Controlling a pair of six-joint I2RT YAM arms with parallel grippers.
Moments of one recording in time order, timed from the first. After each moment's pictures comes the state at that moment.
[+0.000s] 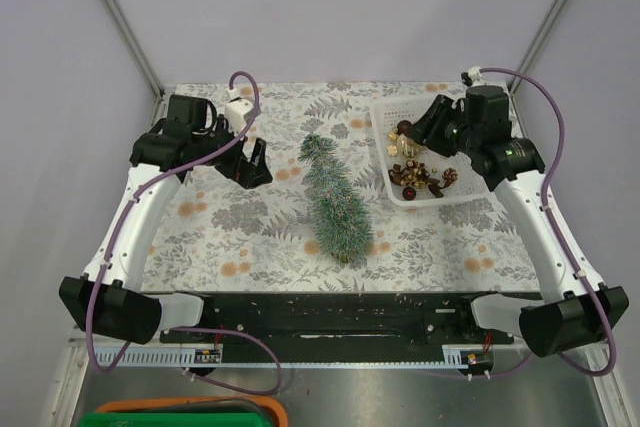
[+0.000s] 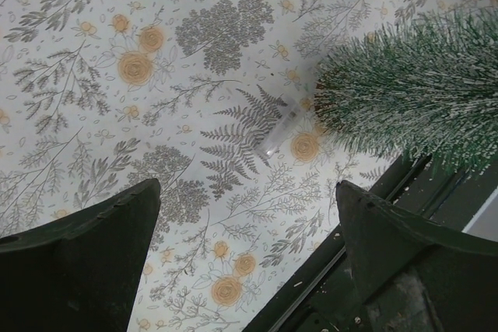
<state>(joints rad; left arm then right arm) -0.19 1.28 1.40 -0.96 0.55 0.26 0.23 1.24 1.34 -0.63 -0.15 0.61</state>
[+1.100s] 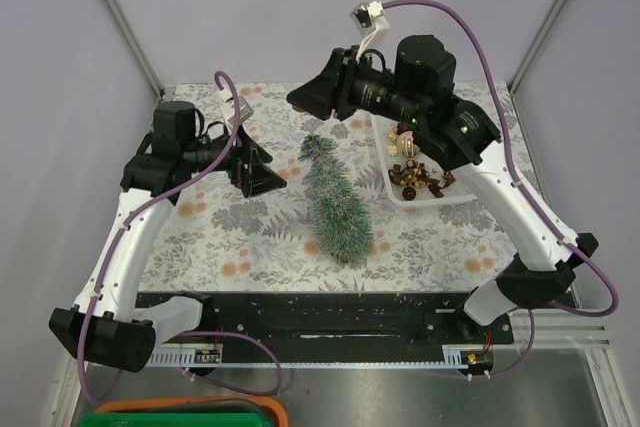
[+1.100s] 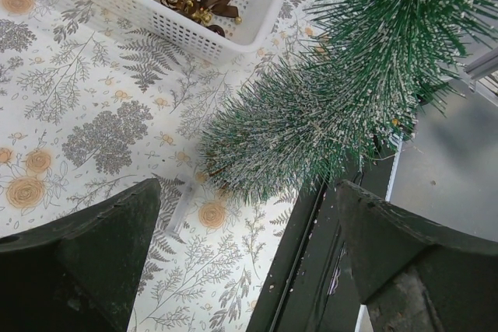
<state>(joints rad) -0.19 1.14 1.28 -0.71 0.98 0.12 0.77 1.56 2.03 -0.49 -0.30 0.55</state>
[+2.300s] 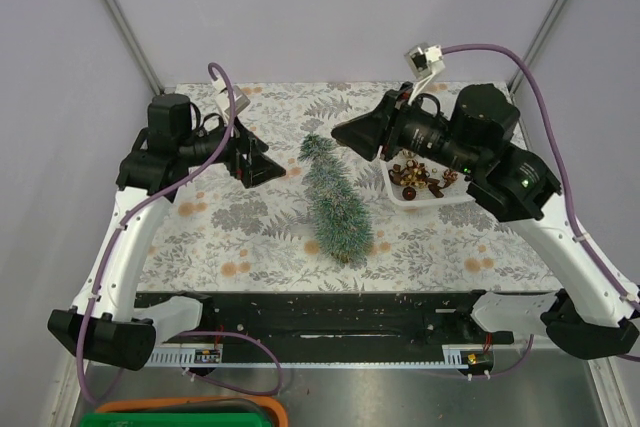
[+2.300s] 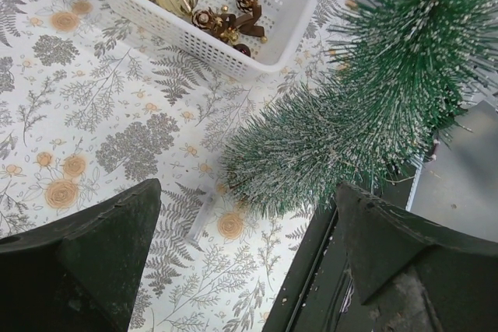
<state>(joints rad) -0.19 1.14 1.32 -0.69 0.91 0.08 0.79 1.19 1.69 -0.49 -0.21 0.51</state>
